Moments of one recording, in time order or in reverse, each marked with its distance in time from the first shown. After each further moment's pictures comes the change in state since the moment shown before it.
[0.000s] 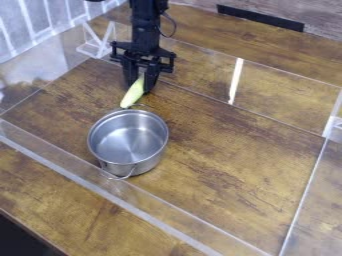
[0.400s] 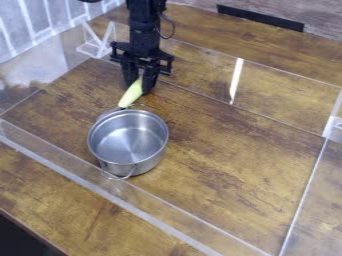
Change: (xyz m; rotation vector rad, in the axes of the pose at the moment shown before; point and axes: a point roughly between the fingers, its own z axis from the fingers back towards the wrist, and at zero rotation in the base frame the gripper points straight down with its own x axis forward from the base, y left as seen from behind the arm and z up) arm -0.009 0.002 0.000 0.007 -0.005 -0.099
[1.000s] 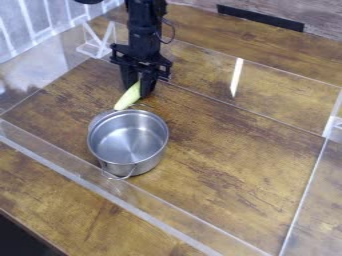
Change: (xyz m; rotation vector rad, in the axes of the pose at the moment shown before) arm -0.011 -0.006 -0.001 0.013 0.008 -0.068
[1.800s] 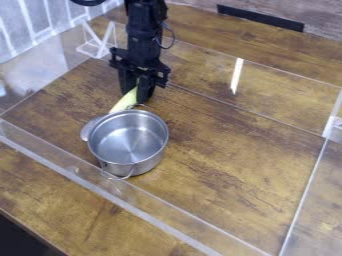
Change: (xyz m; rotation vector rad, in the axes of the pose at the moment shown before) arm -0.013 -0.006 0.002 0.005 0.041 -0.065
